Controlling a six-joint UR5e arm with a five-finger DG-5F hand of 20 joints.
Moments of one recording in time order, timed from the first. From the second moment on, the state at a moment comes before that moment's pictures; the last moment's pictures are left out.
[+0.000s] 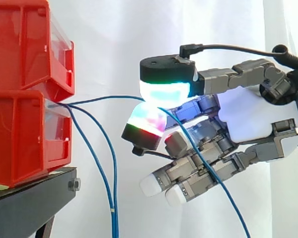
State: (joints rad) arm 0.20 -2.31 -0.99 -3.21 -1.05 0.06
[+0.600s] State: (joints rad) arm 0.20 -2.31 -1.01 -3.21 -1.06 0.13
